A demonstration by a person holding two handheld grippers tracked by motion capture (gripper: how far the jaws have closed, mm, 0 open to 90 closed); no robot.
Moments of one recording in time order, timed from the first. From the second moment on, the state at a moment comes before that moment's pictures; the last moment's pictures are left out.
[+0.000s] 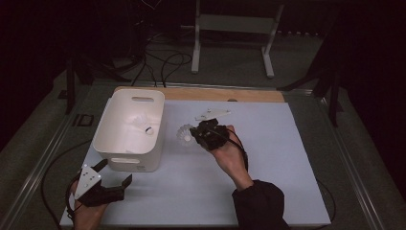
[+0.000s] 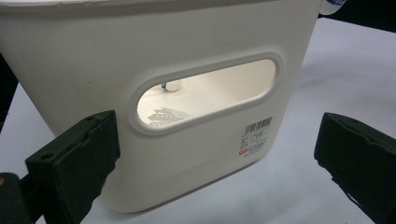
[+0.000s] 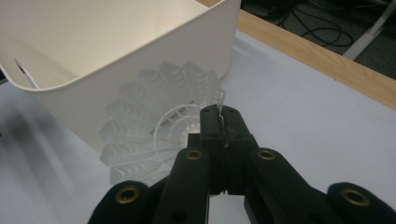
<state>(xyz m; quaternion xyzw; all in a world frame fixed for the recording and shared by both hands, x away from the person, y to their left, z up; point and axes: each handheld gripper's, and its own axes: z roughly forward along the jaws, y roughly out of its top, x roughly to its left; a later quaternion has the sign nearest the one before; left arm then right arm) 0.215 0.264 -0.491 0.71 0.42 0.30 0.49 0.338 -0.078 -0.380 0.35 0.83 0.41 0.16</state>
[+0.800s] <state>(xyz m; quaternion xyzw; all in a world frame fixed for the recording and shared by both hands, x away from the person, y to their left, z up) 0.215 0.264 -0.491 0.71 0.42 0.30 0.49 0.344 -0.074 -0.369 0.34 0.83 0.41 0.17</state>
